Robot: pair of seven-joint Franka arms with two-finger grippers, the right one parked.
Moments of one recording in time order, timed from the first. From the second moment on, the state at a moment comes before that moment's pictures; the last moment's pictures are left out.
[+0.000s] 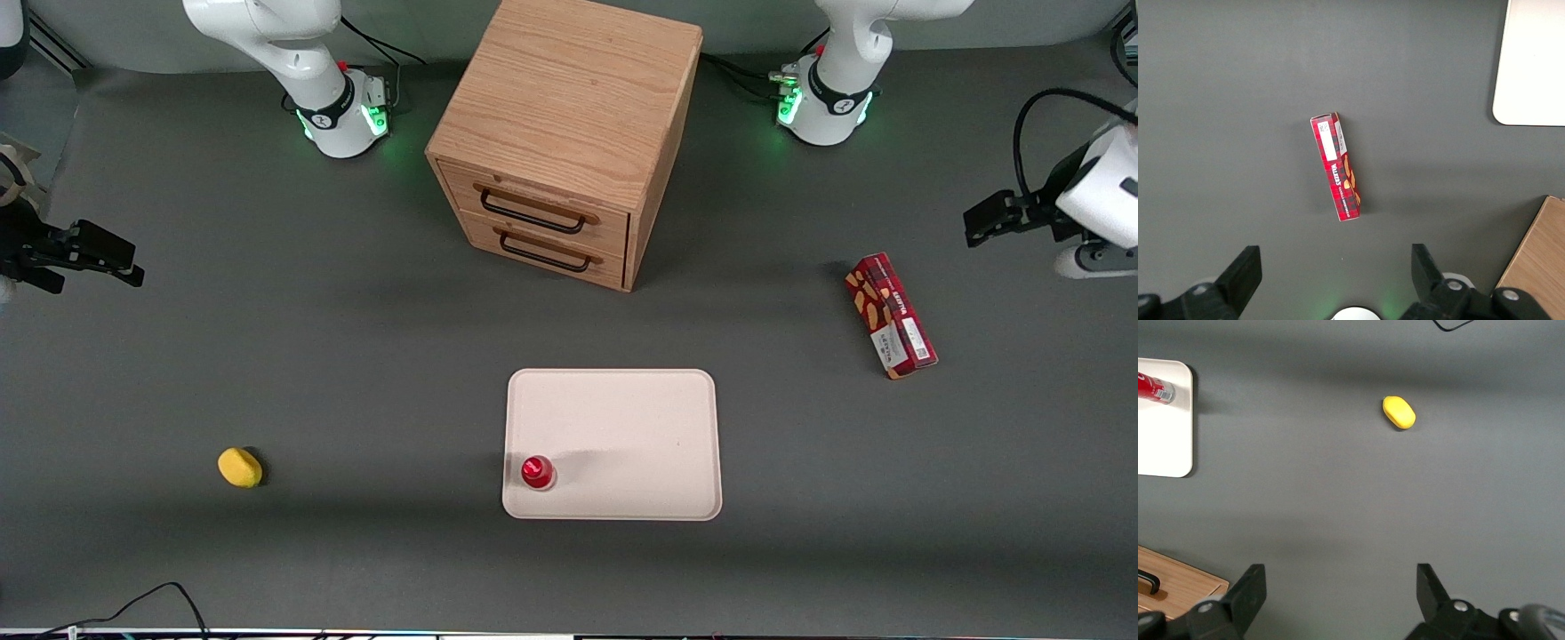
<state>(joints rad) -0.15 0.02 0.08 -1.57 0.07 1.48 -0.09</state>
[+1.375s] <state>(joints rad) -0.15 0.04 0.16 -1.80 0.07 1.59 -0.03</state>
